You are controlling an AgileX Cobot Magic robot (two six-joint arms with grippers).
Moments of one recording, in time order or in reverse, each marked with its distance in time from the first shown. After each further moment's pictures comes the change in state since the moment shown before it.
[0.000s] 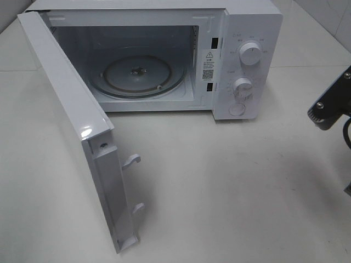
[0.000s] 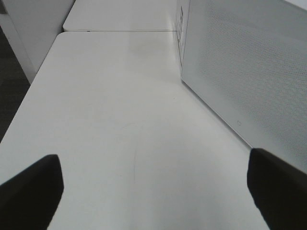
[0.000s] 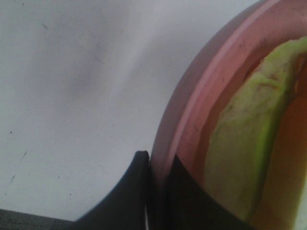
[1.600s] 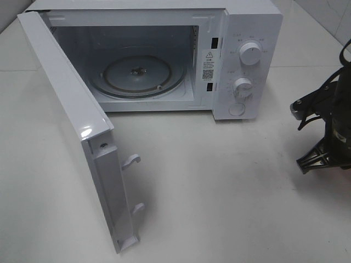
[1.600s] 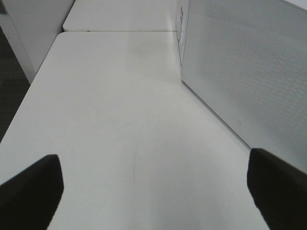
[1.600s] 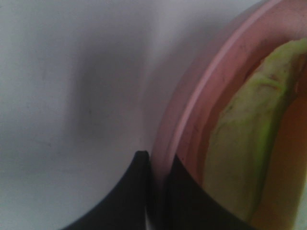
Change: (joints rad) left arm 0.000 0.000 0.000 0.000 0.000 0.000; right arm -0.310 0.509 -0.076 -0.208 -0.384 0.473
